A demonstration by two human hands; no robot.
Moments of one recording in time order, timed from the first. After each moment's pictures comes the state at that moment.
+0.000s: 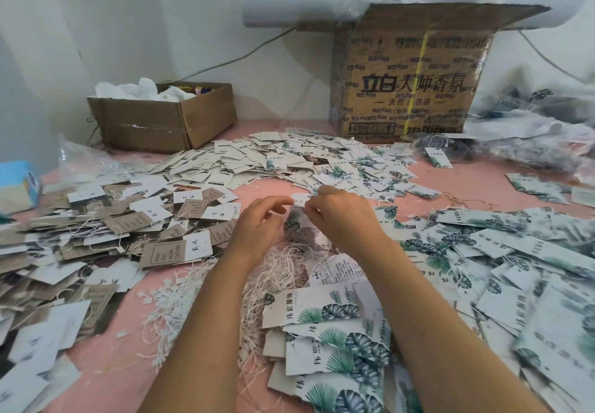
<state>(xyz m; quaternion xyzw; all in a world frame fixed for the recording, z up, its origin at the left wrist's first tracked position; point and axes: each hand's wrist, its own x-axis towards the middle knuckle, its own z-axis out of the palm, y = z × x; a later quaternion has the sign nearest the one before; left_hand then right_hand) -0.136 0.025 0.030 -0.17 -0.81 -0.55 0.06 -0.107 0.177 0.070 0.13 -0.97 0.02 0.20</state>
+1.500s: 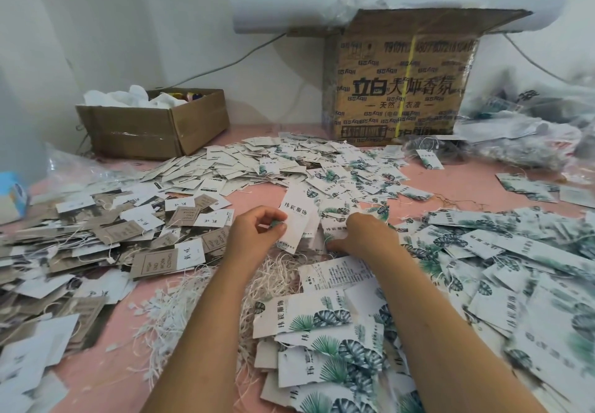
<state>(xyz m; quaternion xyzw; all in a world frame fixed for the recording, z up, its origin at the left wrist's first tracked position) -0.137 0.032 0.024 -0.12 -0.78 -0.61 0.07 -0.122 0.219 0.040 -0.12 -0.99 0.12 -0.02</state>
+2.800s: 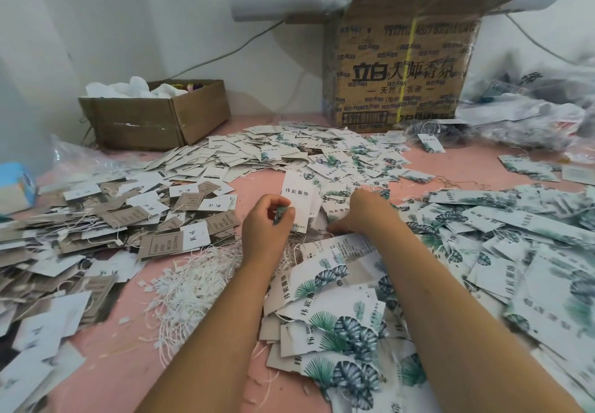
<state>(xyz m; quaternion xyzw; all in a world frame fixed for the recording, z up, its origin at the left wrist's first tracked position) -0.126 0.053 0.001 -0.11 -0.78 -0.59 0.19 -0.122 0.218 0.041 -0.15 -0.97 0.18 0.00</state>
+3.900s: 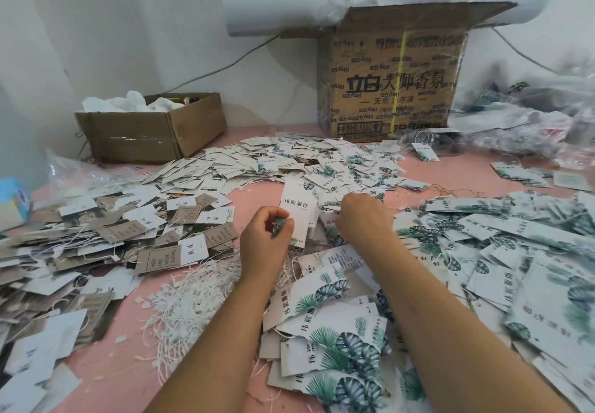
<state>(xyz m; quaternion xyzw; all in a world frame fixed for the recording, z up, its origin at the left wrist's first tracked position) -0.119 0.053 0.003 -0.11 -0.77 -0.60 0.20 -0.116 0.202 0.047 -0.13 -0.98 0.06 0.11</state>
